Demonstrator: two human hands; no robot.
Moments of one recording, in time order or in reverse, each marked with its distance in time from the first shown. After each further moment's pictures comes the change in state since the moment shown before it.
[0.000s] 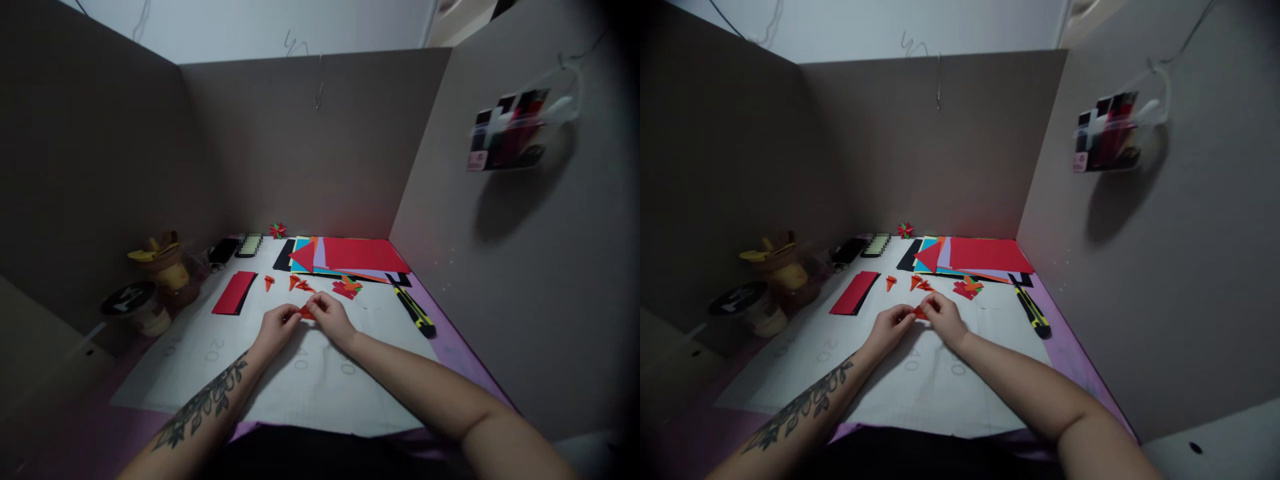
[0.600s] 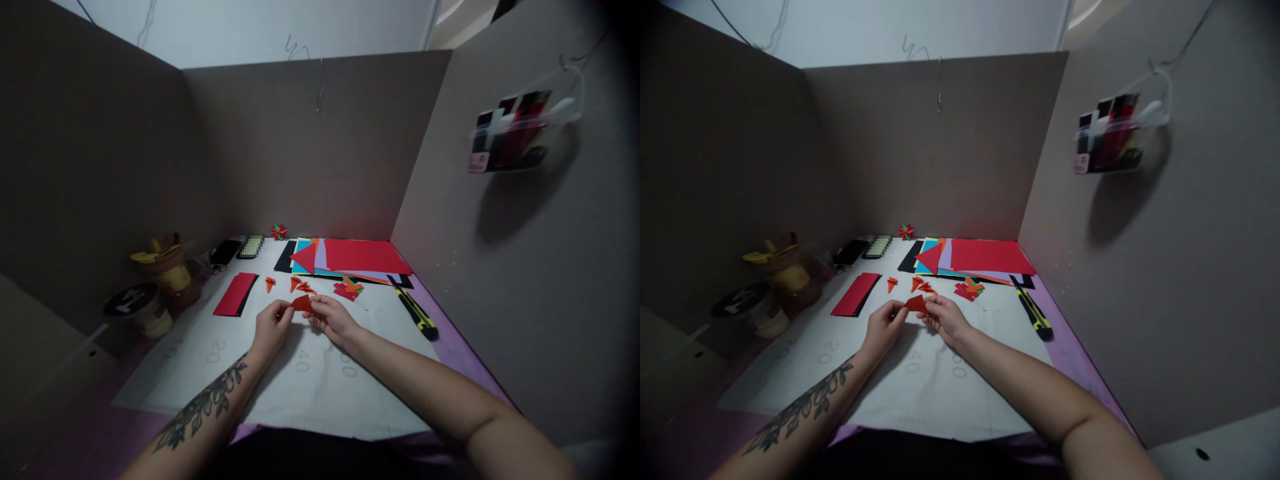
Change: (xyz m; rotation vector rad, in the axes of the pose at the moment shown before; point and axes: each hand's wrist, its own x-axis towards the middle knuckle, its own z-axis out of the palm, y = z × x) left_hand -0.001 -0.001 -0.005 0.106 0.212 0.080; right_hand 0.005 -0.005 0.004 0.756 -0.046 0.586
